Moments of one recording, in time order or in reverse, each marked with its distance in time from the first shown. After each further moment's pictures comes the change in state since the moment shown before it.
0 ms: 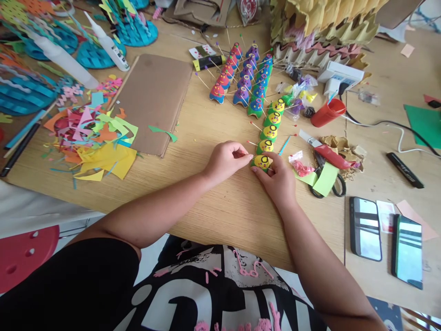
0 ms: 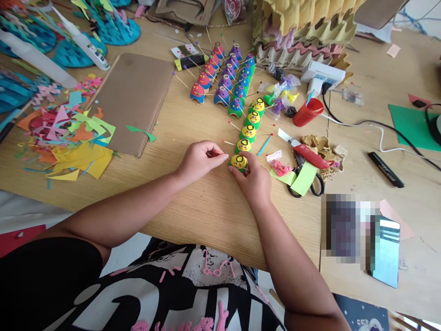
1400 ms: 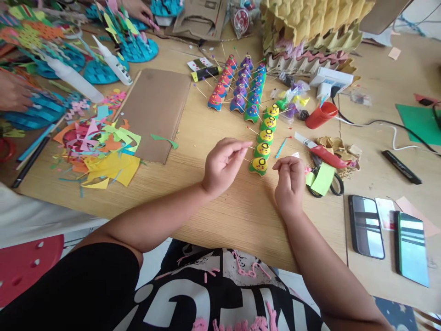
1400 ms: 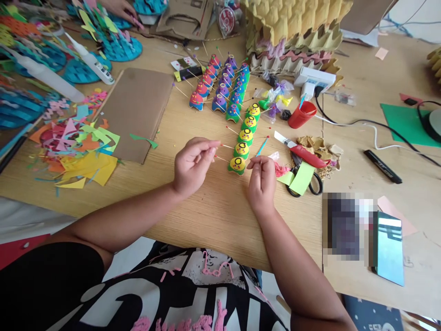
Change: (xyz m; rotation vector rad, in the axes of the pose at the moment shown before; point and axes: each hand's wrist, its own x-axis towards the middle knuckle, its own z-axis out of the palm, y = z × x) left_hand -0.019 0.025 -0.004 -0.082 0.211 0.302; right_hand -0.011 0.000 -0.002 0.552 0.332 -0.213
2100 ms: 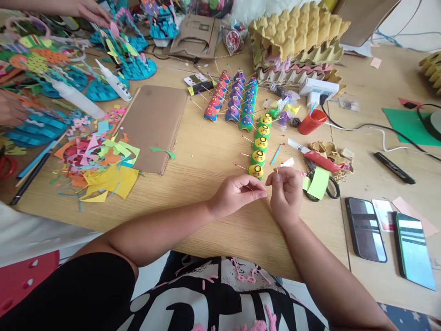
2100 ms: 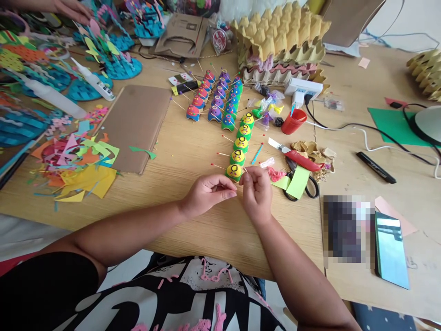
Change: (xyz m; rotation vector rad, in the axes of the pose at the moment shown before) left_hand -0.029 0.012 0.018 -0.434 -0.462 -0.370; right_hand -0.007 -0.008 -0.001 0.032 -0.040 -0.090
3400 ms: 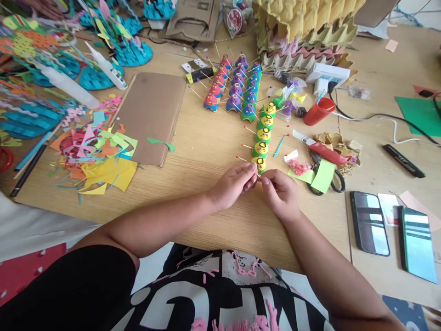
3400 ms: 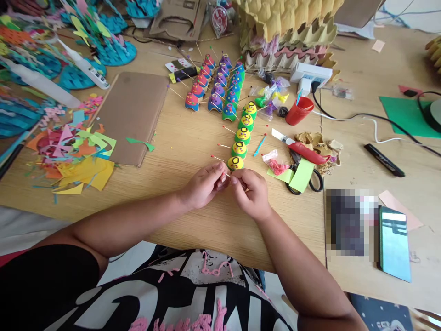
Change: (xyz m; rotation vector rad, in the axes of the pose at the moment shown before) left_hand 0.005 -0.002 0.002 -0.390 0.009 -0.229; right_hand -0.001 -0.012 -0.006 -0.109 -0.288 -0.114
